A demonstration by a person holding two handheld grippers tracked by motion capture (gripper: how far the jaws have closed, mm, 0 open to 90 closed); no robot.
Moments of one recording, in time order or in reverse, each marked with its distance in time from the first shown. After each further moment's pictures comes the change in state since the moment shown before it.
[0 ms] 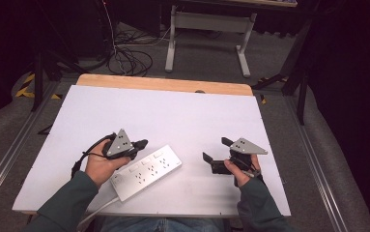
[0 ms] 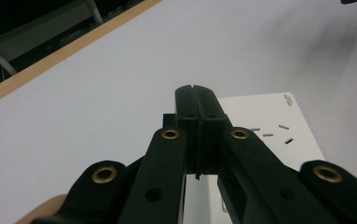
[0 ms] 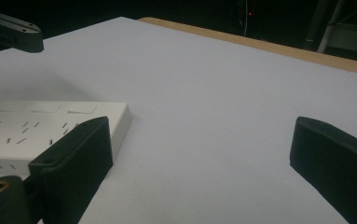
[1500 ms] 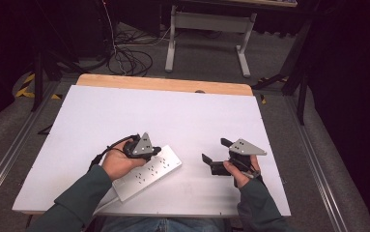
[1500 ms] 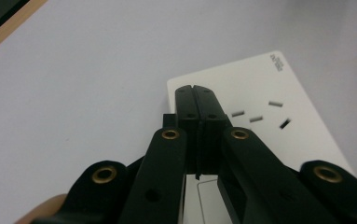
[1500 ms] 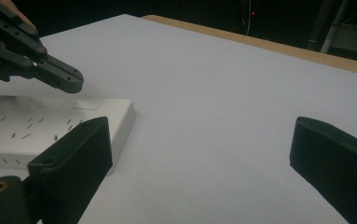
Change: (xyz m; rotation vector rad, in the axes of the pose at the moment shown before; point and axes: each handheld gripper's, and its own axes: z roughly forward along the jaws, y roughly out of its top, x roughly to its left) left arm -0.010 0.008 0.043 0.205 -0.102 0.181; right arm 0.003 -0.001 -0.001 0.007 0.009 -0.013
